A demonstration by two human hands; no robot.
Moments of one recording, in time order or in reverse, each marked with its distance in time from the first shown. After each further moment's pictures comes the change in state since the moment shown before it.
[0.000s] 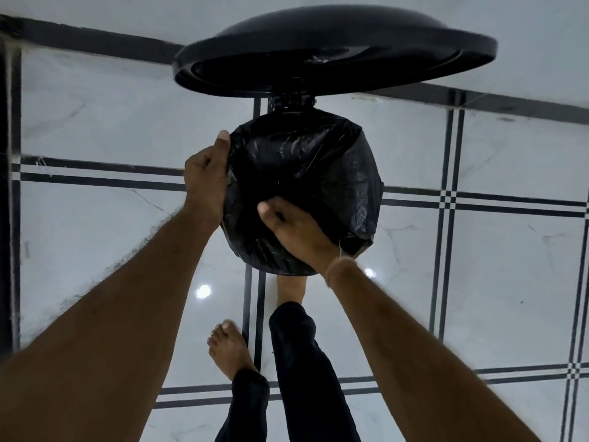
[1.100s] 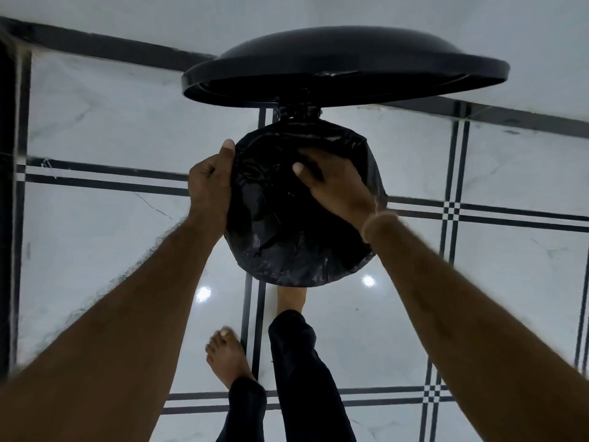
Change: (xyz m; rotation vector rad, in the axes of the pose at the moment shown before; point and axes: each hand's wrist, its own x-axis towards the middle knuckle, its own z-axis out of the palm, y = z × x) left_hand -0.001 -0.001 0.001 0.002 0.012 -0.018; right_hand 0.037 -0.037 -0.089 -0.425 0.183 -0.198
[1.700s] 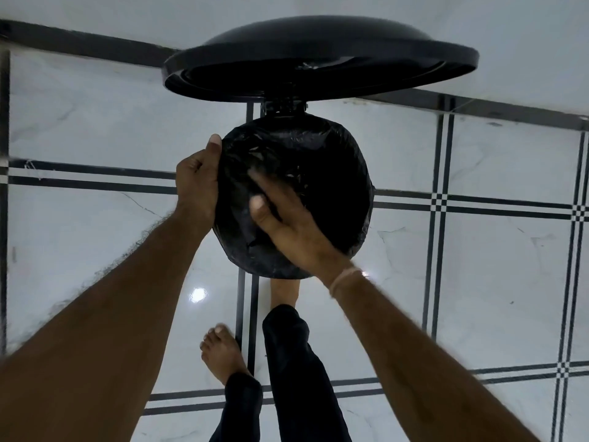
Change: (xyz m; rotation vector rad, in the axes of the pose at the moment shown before) left_hand 0.003 -0.002 -0.004 -0.009 -0.056 -0.019; right_hand -0.063 -0.015 0.066 0.485 -0.030 -0.068
